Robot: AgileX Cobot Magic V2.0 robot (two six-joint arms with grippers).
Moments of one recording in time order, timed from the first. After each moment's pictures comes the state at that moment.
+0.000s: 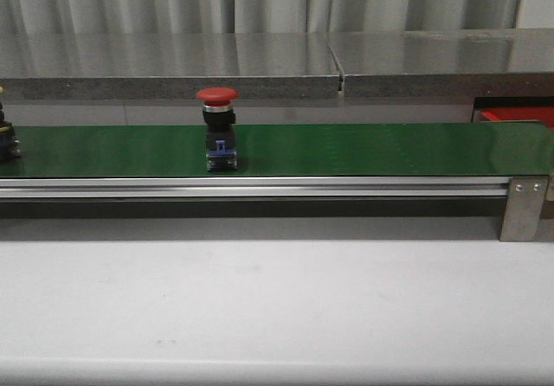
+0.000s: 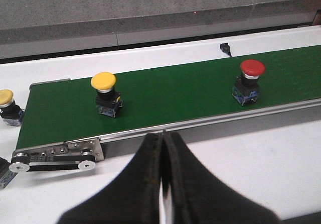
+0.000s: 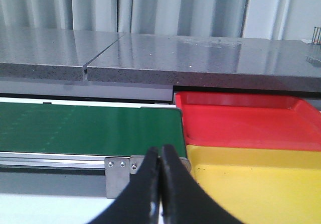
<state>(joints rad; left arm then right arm) -0.07 0.46 -0.74 -0.24 0.78 0.17 -0.04 -0.01 0.03 -0.12 0.02 0.16</state>
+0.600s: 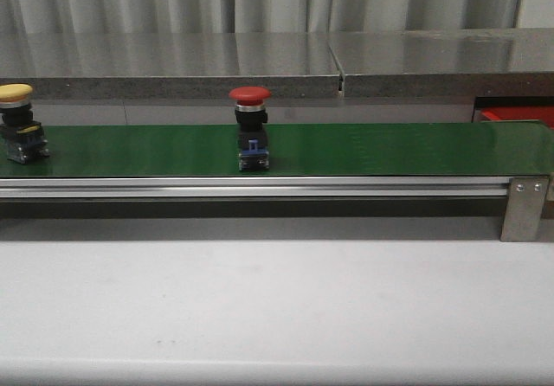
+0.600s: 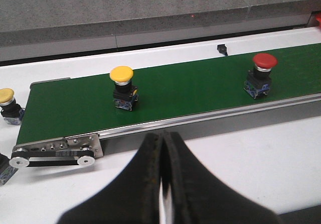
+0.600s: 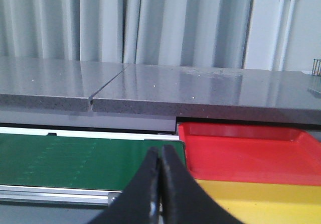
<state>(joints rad) -0.07 0.37 -0.69 -0.24 0.81 0.17 -0.04 -0.01 0.01 -0.13 -0.07 0.16</state>
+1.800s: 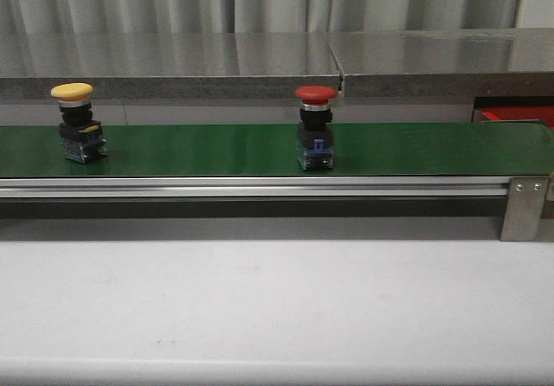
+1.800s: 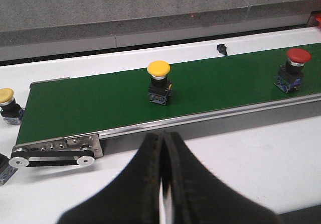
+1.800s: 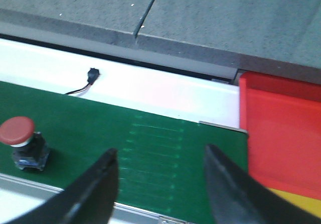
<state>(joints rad) -0.07 0.37 -0.69 -0.24 0.81 0.18 0.21 1.01 -0.89 -0.13 0.37 0.16</state>
